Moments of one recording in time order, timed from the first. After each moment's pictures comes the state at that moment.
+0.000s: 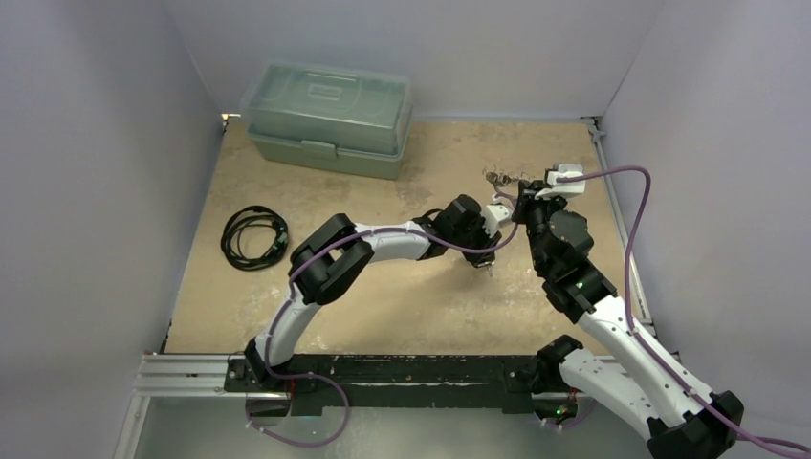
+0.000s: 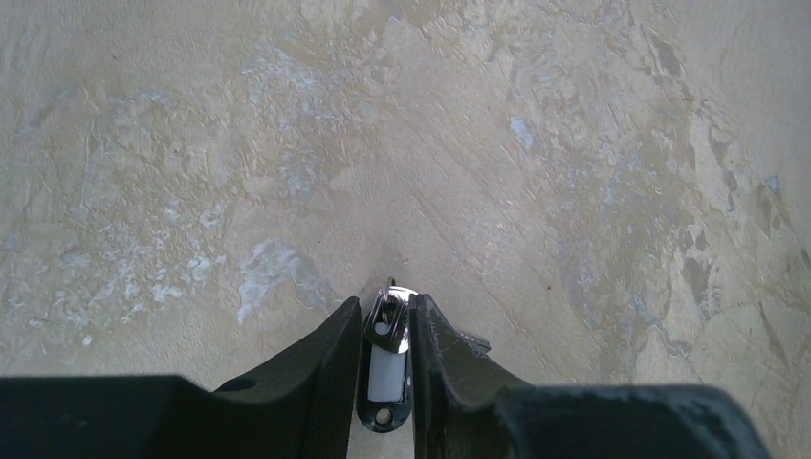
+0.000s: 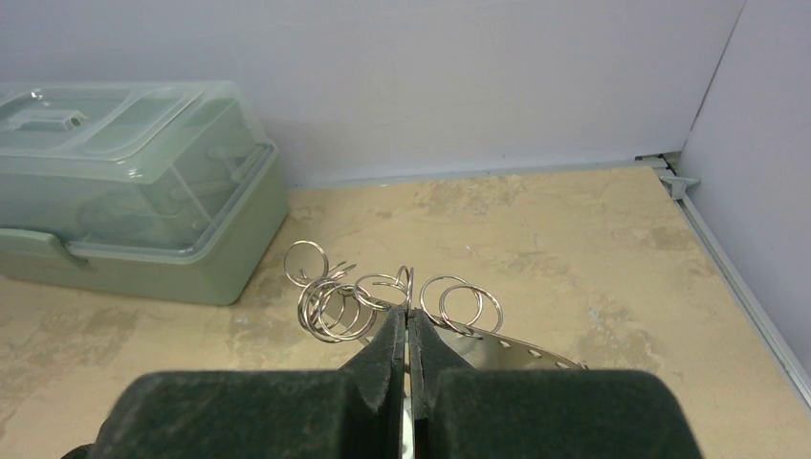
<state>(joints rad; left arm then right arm) -0.95 2.24 1.53 0.10 0.32 -0.05 0.52 0.78 0.69 0.11 0.53 0.12</state>
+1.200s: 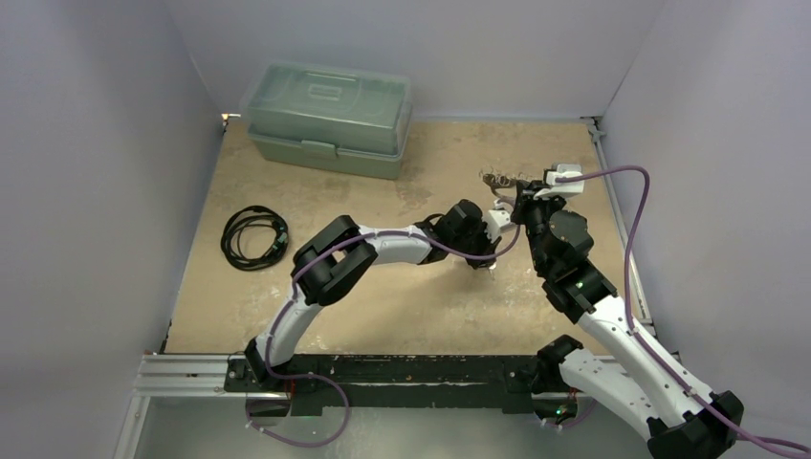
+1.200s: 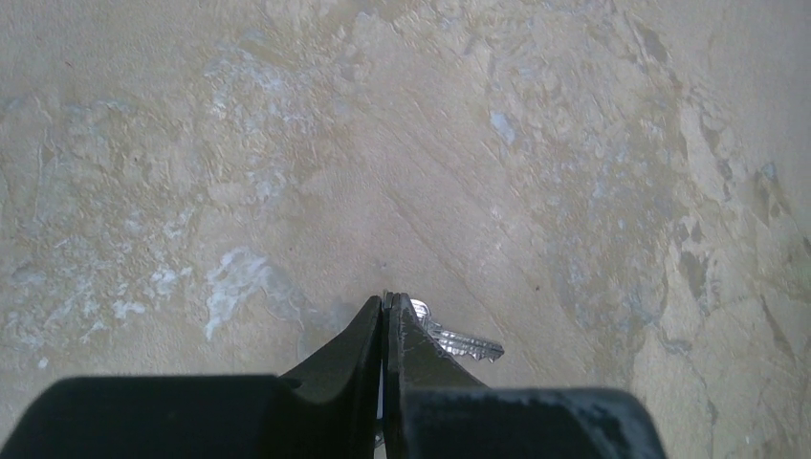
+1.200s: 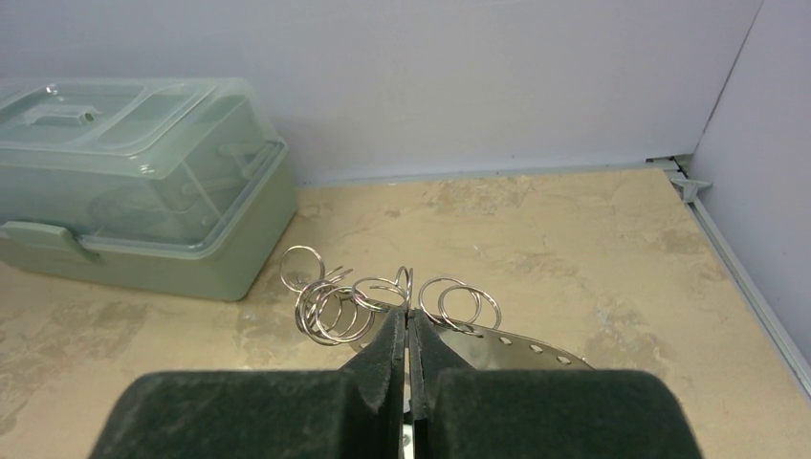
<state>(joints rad) -0.96 2.26 1.53 0.13 0.33 -0.03 0.52 0.78 0.69 0.11 0.51 0.12</state>
